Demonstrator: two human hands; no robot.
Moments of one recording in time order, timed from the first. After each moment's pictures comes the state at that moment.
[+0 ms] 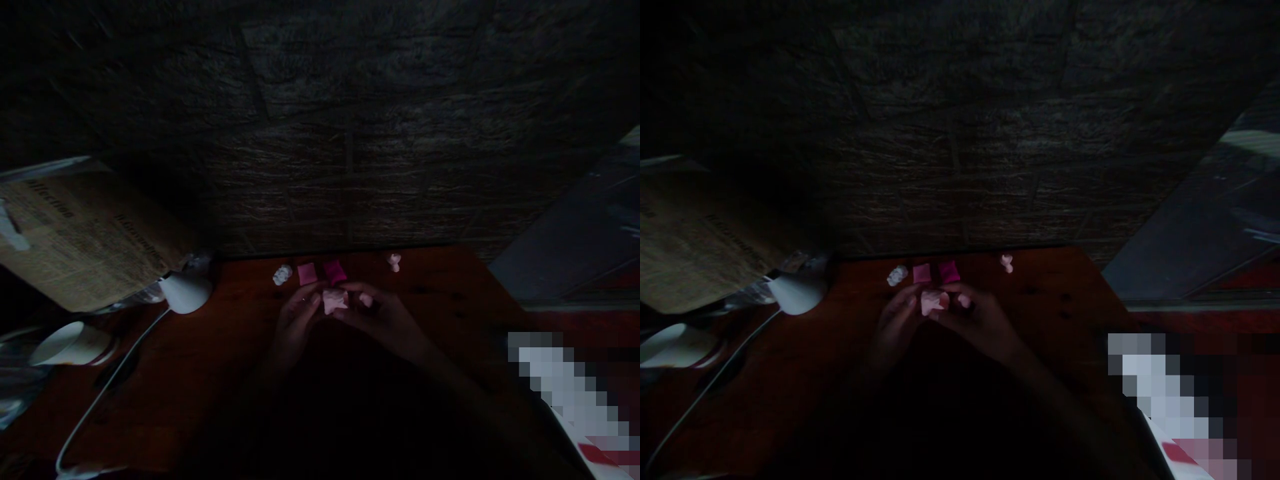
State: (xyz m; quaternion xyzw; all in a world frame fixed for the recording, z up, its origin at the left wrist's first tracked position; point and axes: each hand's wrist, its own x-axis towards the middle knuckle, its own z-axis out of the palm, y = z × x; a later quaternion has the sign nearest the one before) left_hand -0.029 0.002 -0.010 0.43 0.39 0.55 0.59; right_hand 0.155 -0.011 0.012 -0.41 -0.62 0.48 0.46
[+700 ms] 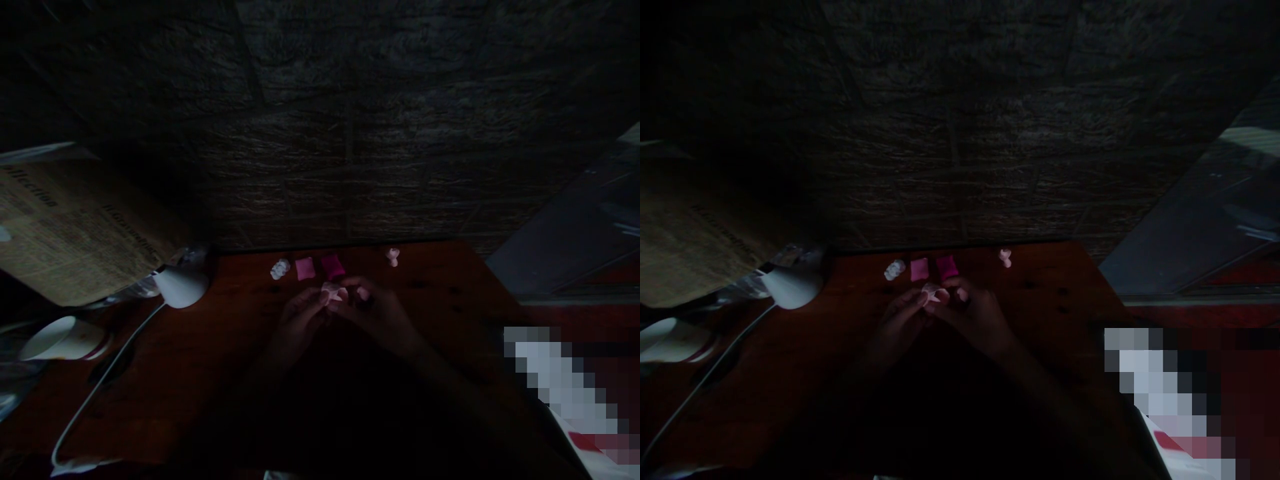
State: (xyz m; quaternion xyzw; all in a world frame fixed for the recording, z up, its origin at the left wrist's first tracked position) left_hand -0.022 -0.003 -0.005 0.40 0.37 0.49 0.68; right_hand 0.149 -0.009 0.000 -0.47 -0.64 0.40 0.45
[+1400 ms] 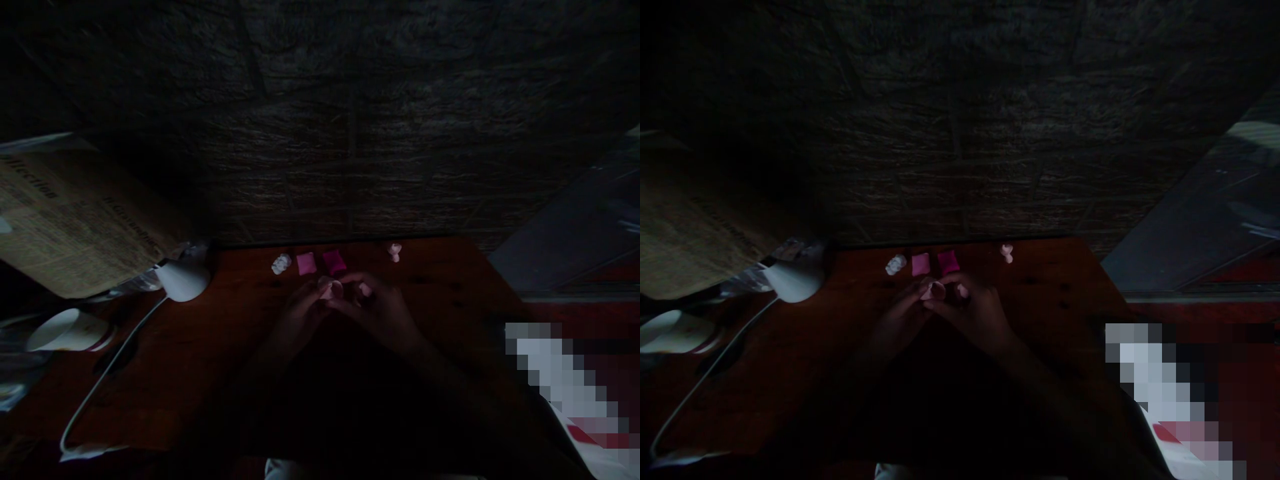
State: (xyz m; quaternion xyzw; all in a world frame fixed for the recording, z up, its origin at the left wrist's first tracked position) left_hand -0.021 0.001 -0.004 0.36 0.33 0.50 0.71; right_hand 0.149 -0.012 0.003 -0.46 -0.68 0.31 0.48
